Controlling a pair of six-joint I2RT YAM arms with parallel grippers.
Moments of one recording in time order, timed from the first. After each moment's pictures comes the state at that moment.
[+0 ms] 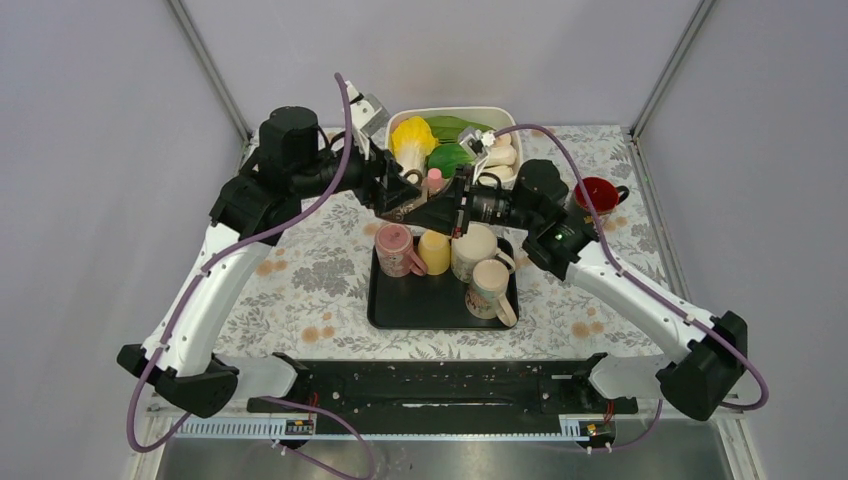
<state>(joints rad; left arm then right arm) -0.52 1.28 1.70 -0.72 0.58 -0.03 0.71 1.29 1.13 0.32 -0.74 0.61</state>
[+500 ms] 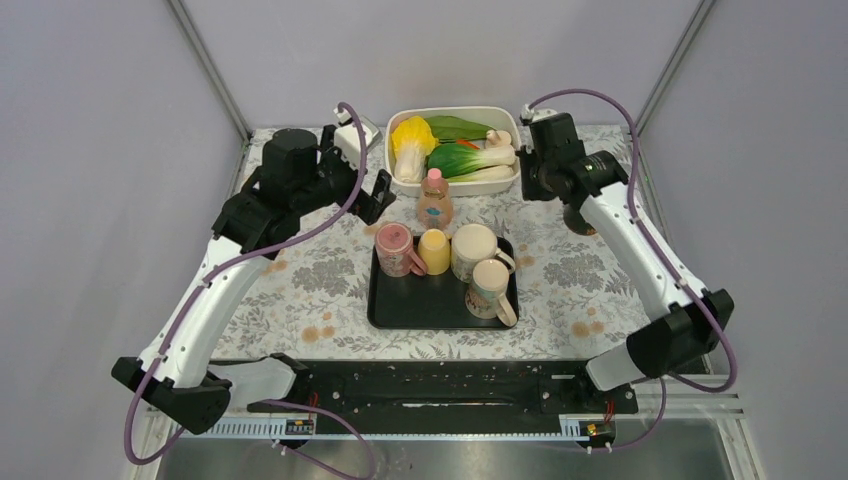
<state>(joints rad) -0.49 1.19 1.51 -0.70 0.22 0.18 0.45 1.45 1.61 -0.84 0.15 0.17</state>
